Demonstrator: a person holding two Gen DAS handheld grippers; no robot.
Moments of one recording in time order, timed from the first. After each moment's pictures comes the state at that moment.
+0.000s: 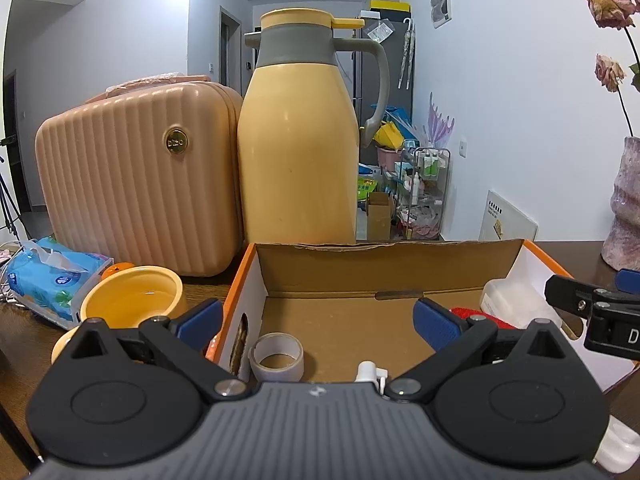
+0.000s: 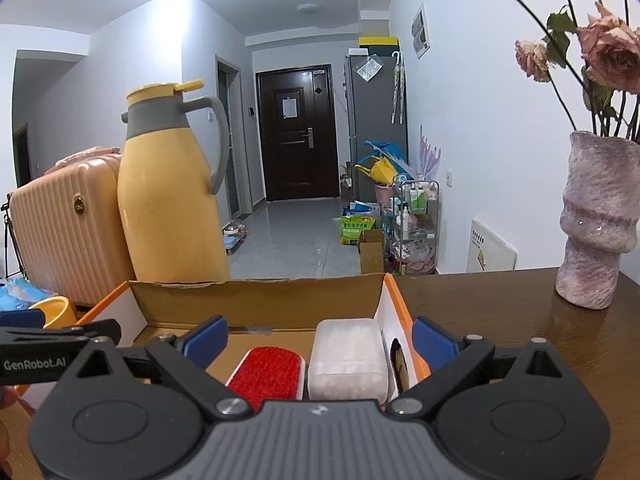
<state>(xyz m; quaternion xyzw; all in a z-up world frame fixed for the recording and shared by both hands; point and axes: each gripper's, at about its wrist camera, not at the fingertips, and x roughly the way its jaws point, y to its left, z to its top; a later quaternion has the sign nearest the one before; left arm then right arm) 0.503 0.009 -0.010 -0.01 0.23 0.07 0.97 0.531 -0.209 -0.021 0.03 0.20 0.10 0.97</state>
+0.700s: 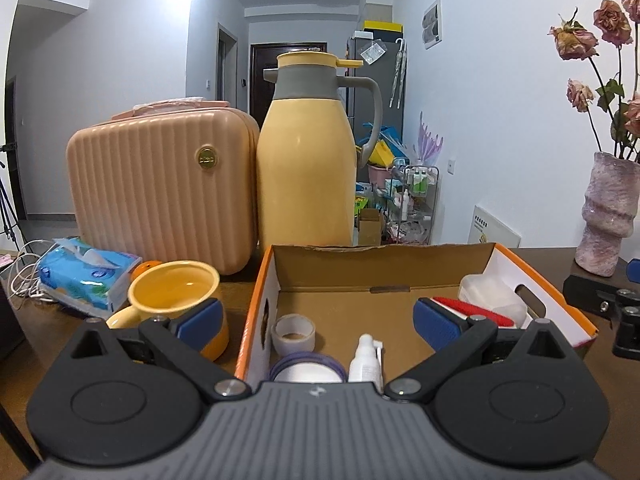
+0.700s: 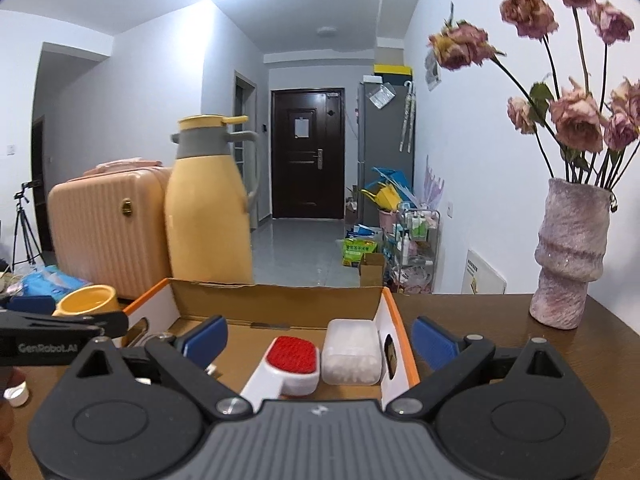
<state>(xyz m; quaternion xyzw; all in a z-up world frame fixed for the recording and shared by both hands) 0.431 0.017 0.007 -0.02 0.20 0.06 0.98 0.440 -0.205 0.007 -0.01 0.16 0.11 0.98</state>
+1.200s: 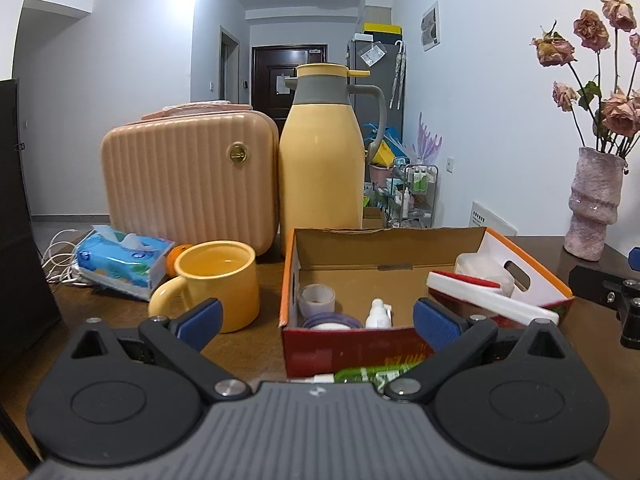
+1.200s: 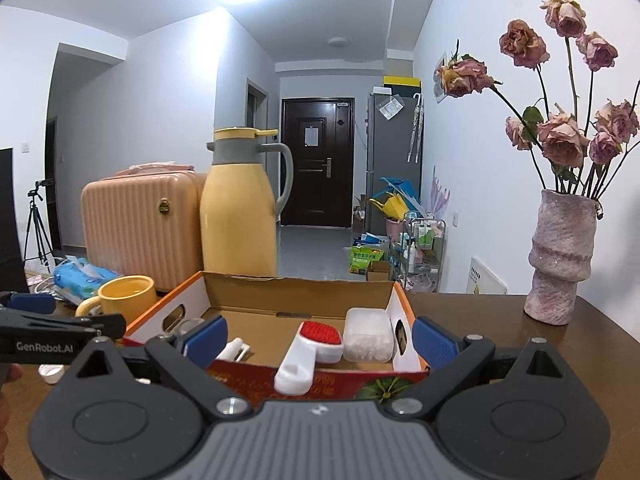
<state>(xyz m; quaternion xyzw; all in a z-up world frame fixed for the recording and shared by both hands) 0.363 0.030 0.010 -0.01 0.20 0.06 0.98 0.372 -0.197 0.013 -0.02 0.15 0.12 0.98</state>
